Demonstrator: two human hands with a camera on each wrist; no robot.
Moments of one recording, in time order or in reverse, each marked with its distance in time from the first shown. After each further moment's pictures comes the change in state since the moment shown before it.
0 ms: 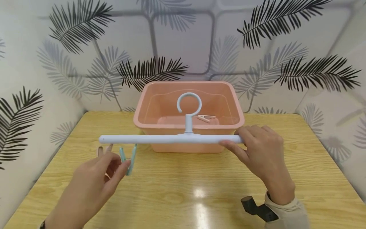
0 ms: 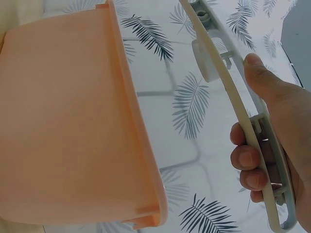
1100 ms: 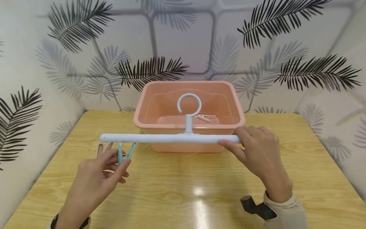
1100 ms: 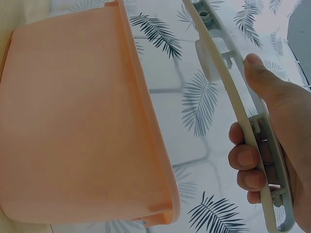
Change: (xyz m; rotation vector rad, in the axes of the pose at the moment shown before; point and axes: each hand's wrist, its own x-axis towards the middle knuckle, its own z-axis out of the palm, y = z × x) left_hand 0.003 -0.010 0.012 -0.363 -0.053 -0.250; right_hand -0.011 0.008 0.010 0.026 -0.091 0.074
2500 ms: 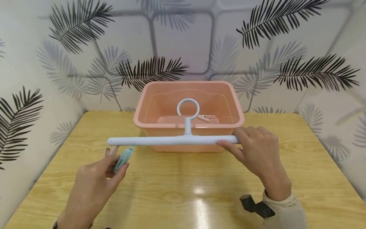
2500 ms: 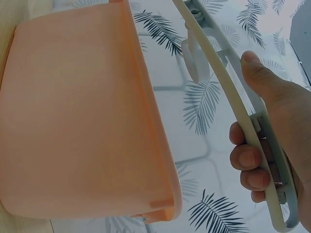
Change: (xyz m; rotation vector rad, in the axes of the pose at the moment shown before) left_hand -0.010 -0.001 0.005 0.438 0.187 0.214; right_hand -0.001 0.001 0.002 -0.052 -0.002 -0.023
